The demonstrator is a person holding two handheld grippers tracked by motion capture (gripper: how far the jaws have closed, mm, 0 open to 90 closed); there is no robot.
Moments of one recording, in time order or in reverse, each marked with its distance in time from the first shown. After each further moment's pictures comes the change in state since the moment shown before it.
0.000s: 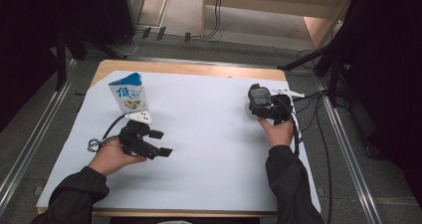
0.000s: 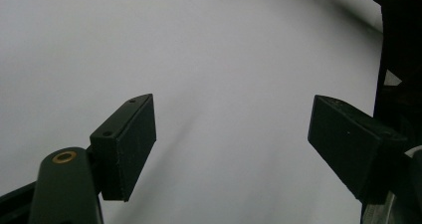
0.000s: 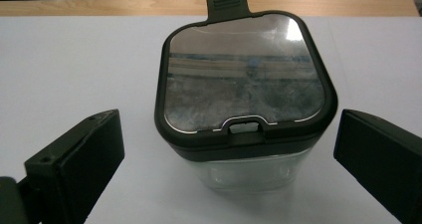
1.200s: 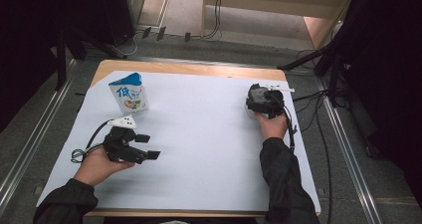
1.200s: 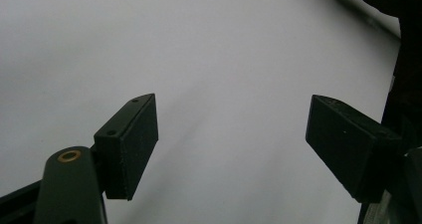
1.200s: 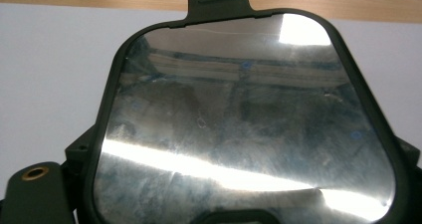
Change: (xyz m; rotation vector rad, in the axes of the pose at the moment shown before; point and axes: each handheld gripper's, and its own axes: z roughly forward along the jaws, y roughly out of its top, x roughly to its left) left arm -0.002 -0.026 -0.024 -0.037 0.081 -0.064; right arm -0.004 0.005 0.041 0.007 -0.036 -0.051
